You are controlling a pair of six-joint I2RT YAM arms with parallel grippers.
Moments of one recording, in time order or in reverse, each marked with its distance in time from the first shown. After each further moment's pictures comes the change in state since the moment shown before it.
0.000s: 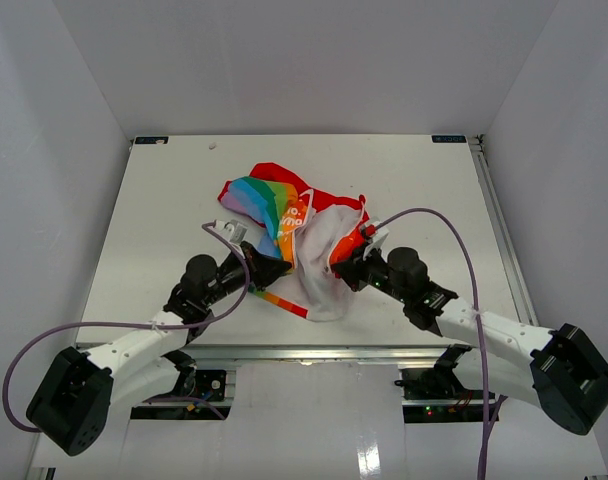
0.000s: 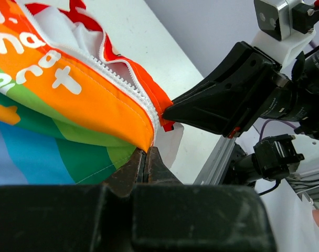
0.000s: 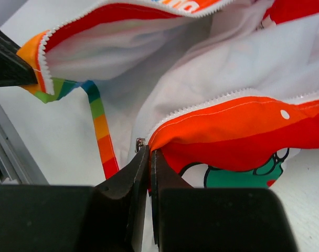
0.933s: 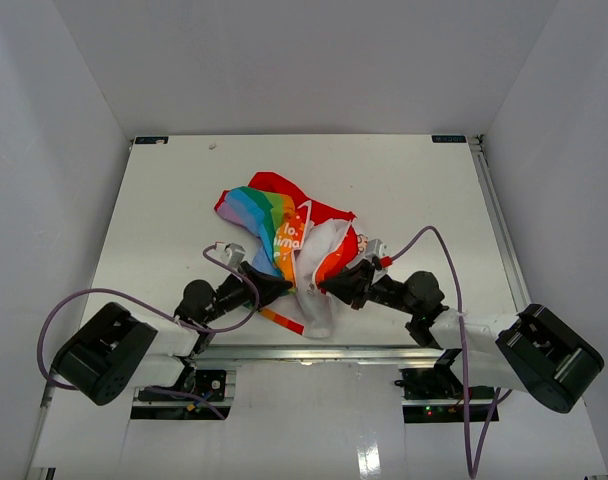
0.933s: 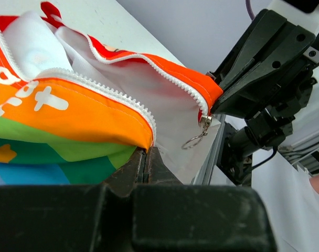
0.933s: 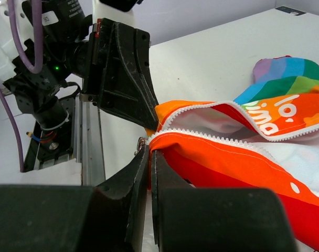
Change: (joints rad) left arm -0.001 0.308 -0.240 0.691 0.120 -0.013; right arm -0.006 0.146 -0.227 0.788 -0.412 -0.004
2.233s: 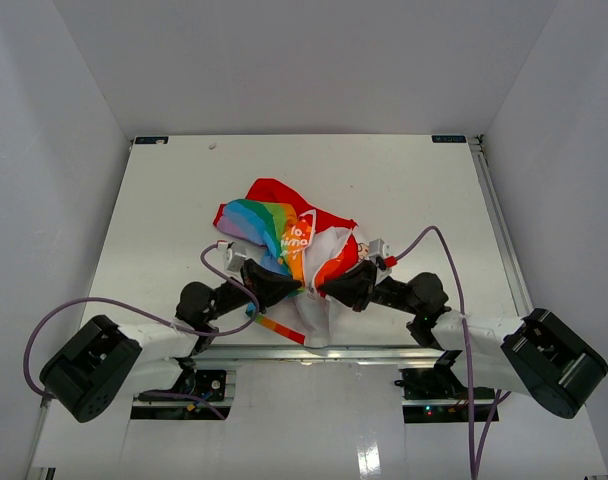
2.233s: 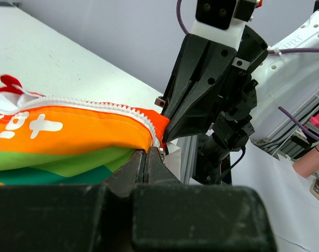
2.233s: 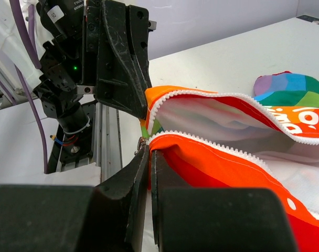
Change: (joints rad) left arm -0.087 -0.114 0.056 0.020 0.026 0.028; right arm 0.000 -0.034 0.001 0.024 -0.053 0.065
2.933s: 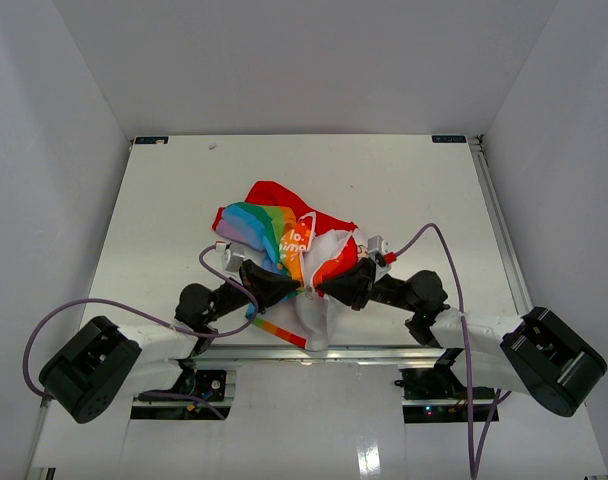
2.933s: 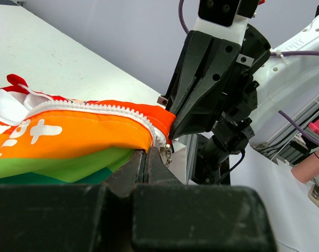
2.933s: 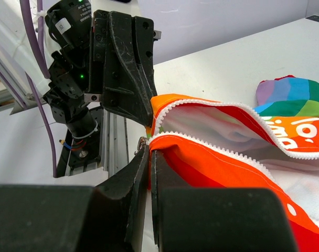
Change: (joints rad) left arm -0.002 -0.003 -0.014 0.007 -0.024 -0.019; right arm 0.000 0.011 0.023 0.005 -0.018 0.045
